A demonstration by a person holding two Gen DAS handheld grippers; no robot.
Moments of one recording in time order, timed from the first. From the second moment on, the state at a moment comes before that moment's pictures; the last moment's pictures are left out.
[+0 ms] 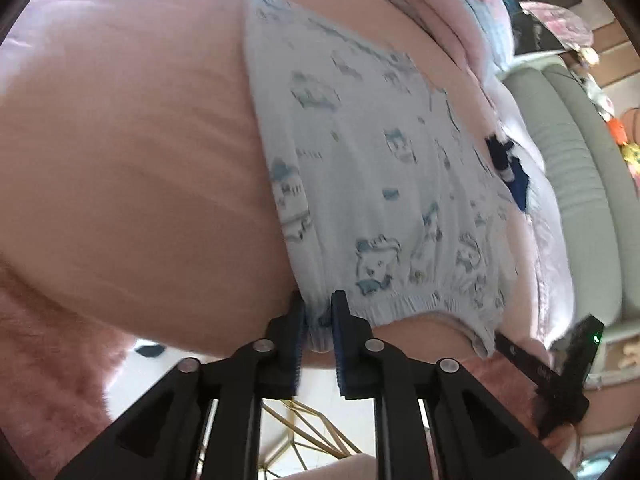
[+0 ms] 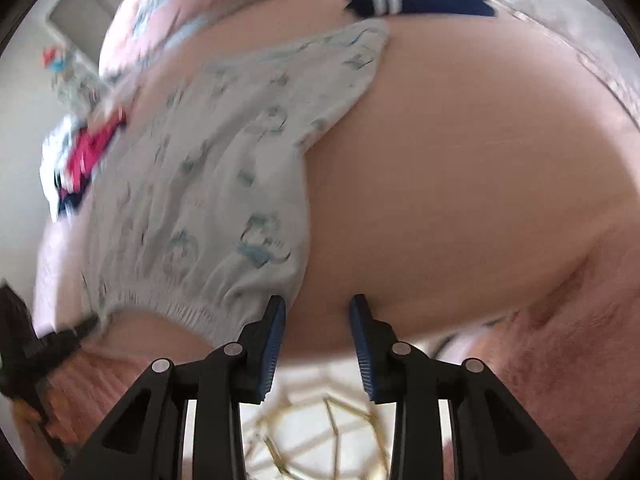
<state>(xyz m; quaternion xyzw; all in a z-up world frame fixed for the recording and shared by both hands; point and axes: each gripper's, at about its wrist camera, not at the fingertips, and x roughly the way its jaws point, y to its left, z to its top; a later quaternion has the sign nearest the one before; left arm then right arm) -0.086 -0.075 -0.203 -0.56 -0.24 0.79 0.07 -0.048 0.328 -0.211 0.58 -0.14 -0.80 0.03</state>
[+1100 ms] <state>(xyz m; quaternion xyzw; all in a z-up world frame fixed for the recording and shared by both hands) -0.412 0.106 -0.216 -0.51 0.00 0.83 0.22 -0.302 0.402 -0.160 0.47 -0.10 -0.88 0.06</state>
